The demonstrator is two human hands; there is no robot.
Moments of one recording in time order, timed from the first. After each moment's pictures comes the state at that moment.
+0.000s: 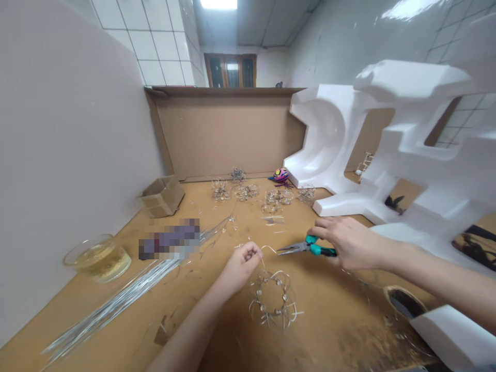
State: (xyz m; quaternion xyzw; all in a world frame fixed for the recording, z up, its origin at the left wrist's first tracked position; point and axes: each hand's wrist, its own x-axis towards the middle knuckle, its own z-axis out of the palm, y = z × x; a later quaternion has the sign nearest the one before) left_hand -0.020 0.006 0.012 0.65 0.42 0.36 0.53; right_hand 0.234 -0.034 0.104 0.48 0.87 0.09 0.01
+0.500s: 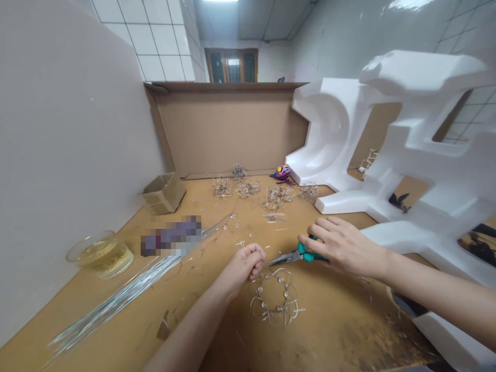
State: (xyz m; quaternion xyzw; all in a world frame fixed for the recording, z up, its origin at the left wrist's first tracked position) left_hand -0.018 0.008 0.000 0.53 0.38 0.34 0.68; right_hand 0.221 -0.035 0.084 0.33 0.89 0.31 -0.02
